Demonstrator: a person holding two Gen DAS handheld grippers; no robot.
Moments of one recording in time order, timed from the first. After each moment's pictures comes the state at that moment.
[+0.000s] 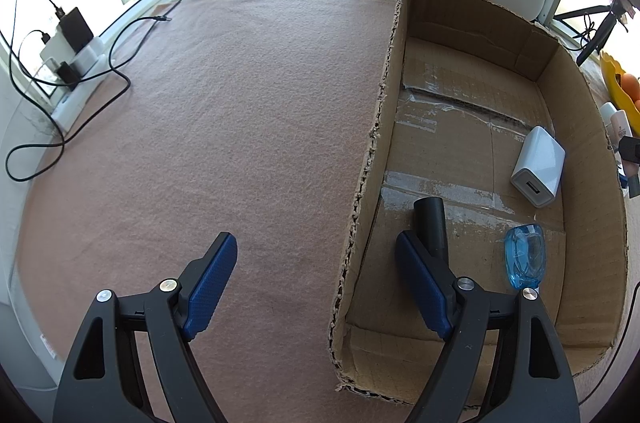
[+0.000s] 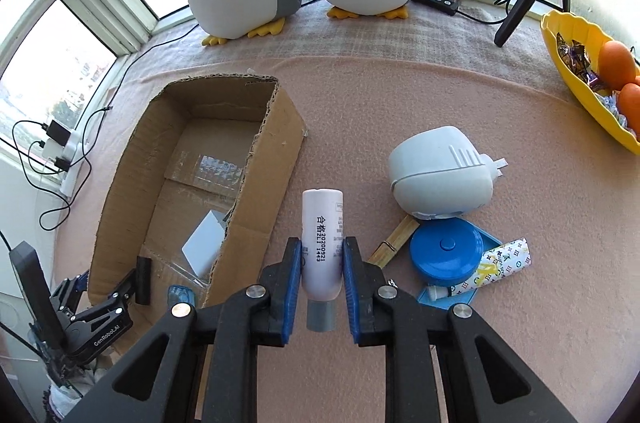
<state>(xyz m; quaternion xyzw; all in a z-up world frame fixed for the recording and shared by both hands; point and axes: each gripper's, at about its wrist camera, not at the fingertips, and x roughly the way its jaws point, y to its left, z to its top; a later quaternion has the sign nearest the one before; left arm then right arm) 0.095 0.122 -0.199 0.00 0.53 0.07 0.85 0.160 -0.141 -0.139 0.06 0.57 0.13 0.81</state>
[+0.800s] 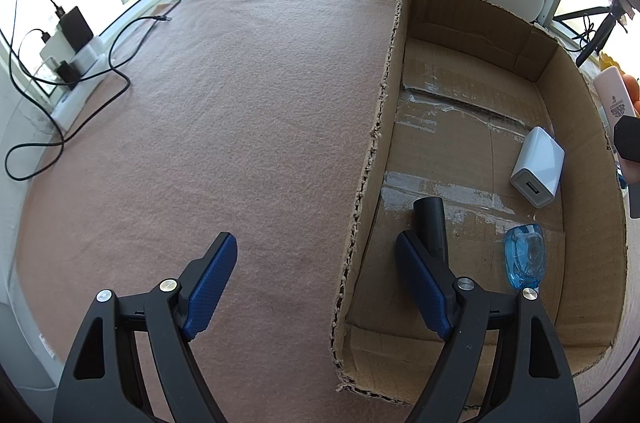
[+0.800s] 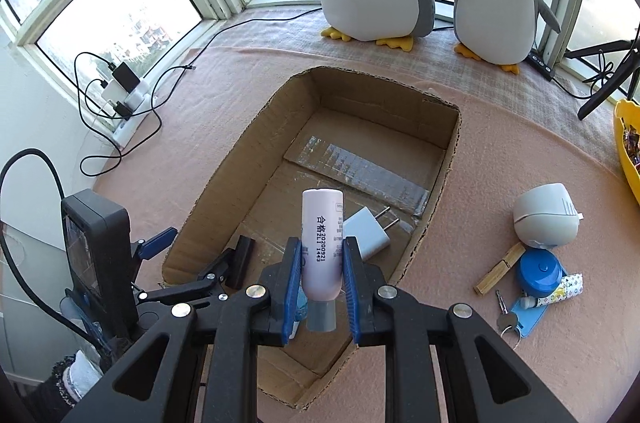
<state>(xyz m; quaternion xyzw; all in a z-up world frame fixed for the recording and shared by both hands) 0.095 0.123 -0.198 0.00 0.53 0.07 0.85 0.133 -0.040 -0.112 -0.01 0.54 0.22 0.81</state>
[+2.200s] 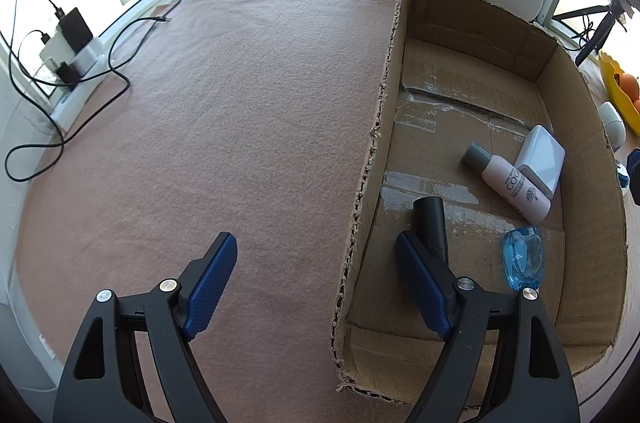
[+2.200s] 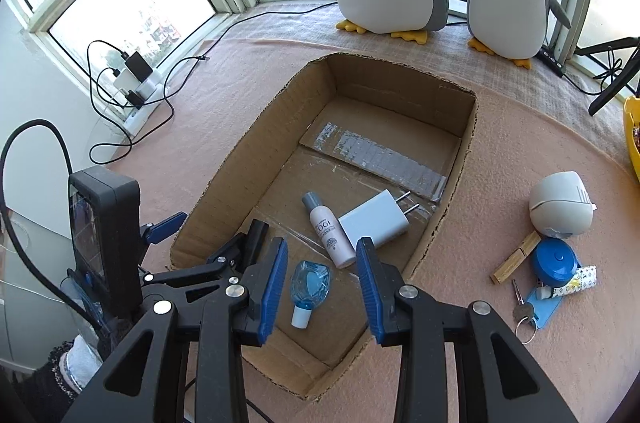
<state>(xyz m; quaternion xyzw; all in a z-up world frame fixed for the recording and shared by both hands) 0.095 0.123 -0.197 0.00 0.53 0.06 0.85 0.110 -0.057 -0.112 0.00 0.53 0.24 0.81</state>
